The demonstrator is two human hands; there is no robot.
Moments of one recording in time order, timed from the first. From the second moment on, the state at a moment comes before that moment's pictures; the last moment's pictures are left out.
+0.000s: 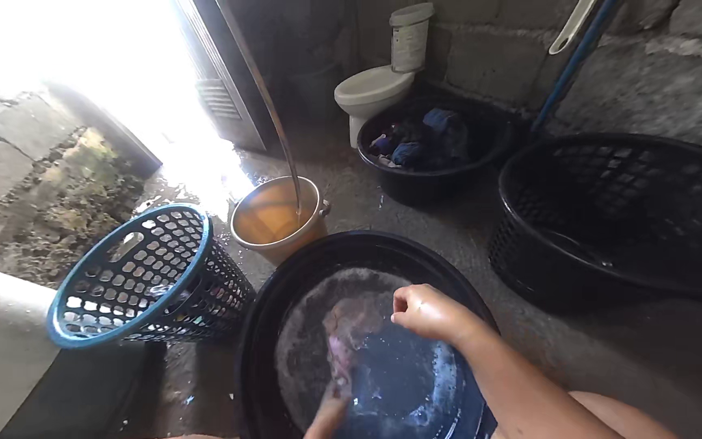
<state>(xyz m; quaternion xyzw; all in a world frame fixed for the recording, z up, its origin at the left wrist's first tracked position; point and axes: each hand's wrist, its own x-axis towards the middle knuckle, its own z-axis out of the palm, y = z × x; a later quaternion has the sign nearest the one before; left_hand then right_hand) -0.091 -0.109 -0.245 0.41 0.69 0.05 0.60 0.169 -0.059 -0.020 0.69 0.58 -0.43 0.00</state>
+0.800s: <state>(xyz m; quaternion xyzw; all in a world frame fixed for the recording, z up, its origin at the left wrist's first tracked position) -0.029 -0.053 -0.086 0.21 0.44 0.47 0.74 0.111 -0.059 -0.030 0.48 0.52 -0.56 -0.43</state>
